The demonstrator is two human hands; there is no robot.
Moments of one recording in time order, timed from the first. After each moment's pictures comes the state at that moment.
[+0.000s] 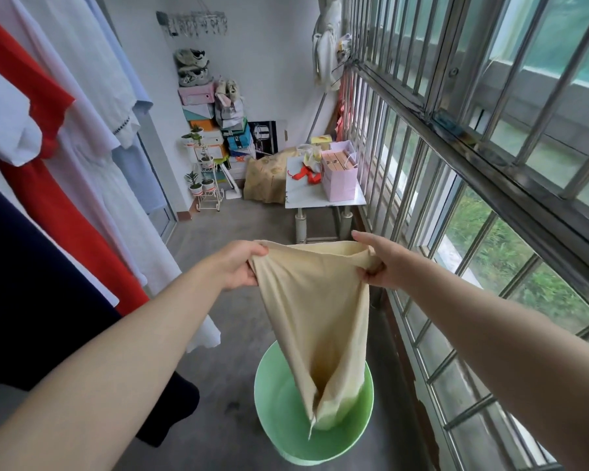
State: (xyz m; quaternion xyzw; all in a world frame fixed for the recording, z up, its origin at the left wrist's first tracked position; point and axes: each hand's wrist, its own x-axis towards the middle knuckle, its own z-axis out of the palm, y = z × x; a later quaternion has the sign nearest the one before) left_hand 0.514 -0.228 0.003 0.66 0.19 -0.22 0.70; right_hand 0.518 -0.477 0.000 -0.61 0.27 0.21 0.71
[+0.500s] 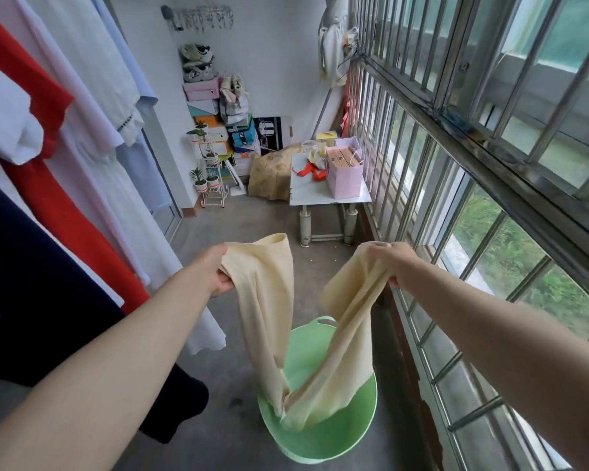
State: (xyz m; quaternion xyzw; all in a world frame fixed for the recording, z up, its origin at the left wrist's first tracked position) left_hand 0.517 -0.195 -0.012 0.57 0.36 -0.09 0.73; right_hand 0.528 -0.484 -0.015 -0.81 0.24 0.10 0.52
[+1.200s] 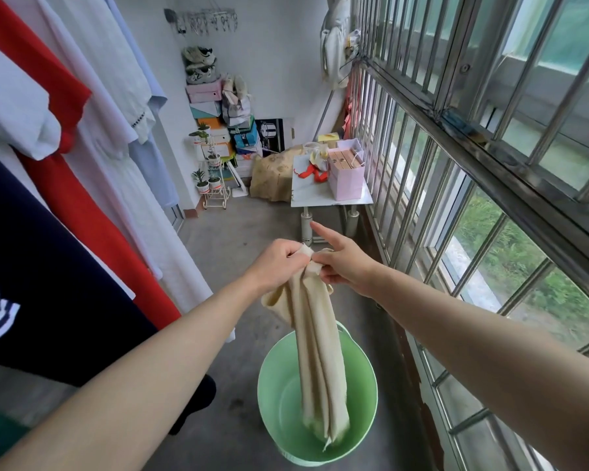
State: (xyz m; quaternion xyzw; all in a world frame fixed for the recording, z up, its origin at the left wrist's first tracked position) left_hand 0.502 -0.272 -0.002 0.86 -0.13 -0.05 0.50; right_hand 0.514 -0.423 -0.007 -0.73 -0.02 0.19 0.65
